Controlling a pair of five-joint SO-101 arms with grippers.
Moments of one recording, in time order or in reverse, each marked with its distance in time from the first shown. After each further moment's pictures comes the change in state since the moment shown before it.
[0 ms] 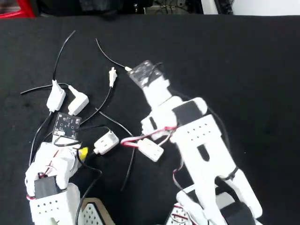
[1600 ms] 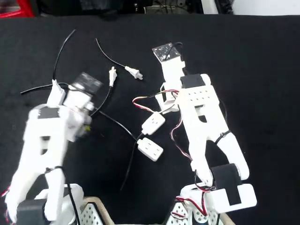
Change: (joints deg) left arm 6.6 67.9 -44.7 -6.5 -8.4; right arm 13.1 24.2 -10.0 -10.6 0.4
